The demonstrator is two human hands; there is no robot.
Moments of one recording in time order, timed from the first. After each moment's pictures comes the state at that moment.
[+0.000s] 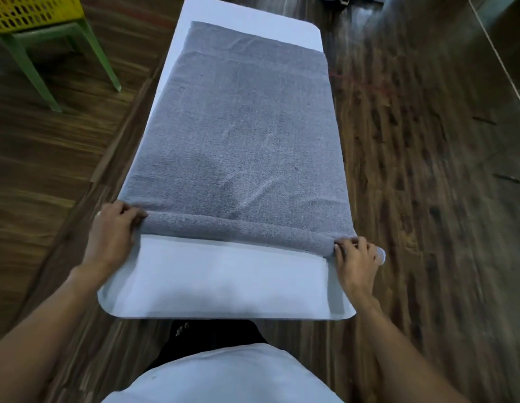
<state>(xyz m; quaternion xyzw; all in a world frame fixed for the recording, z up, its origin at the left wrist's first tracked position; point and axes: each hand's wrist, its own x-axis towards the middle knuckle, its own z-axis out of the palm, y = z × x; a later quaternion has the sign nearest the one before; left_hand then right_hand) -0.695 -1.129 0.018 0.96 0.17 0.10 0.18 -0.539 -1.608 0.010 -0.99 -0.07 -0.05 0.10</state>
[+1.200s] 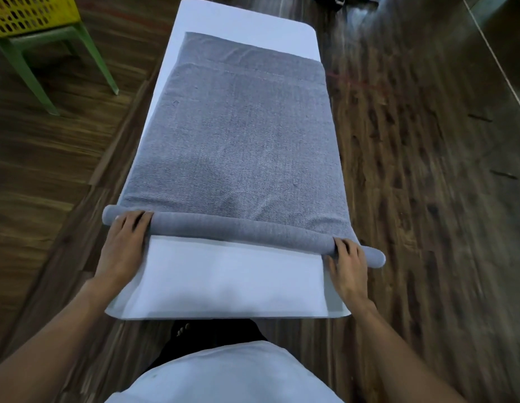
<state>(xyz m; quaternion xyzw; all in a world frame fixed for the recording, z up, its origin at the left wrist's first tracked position) -0.710 -1.151 -0.005 0.98 0.15 0.06 0.14 -0.552 -1.611 -0.001 -0.98 -0.12 0.00 0.13</state>
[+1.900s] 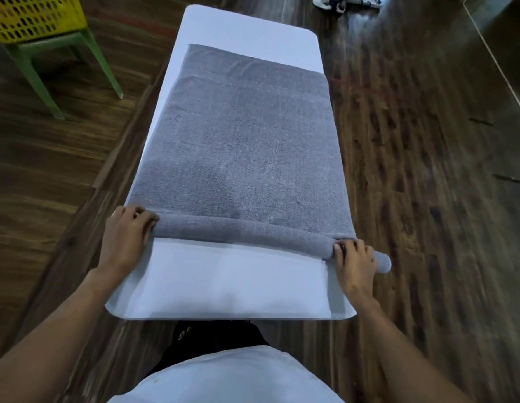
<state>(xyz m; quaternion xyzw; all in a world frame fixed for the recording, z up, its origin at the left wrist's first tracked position) -0.691 -1.146 0.015 0.97 0.15 0.15 0.14 -0.544 -1.605 0.008 -0.99 -0.05 -0.03 0.13</state>
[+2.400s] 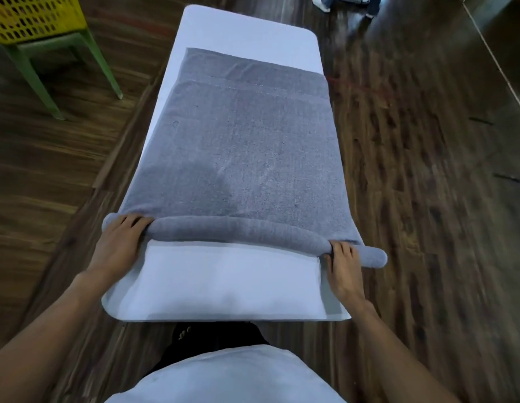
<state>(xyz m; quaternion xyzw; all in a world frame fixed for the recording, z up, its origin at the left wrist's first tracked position) -0.708 -1.129 0.008 0.98 0.12 0.03 0.16 -0.558 -1.600 -0.003 -0.96 -0.13 0.02 0.23</state>
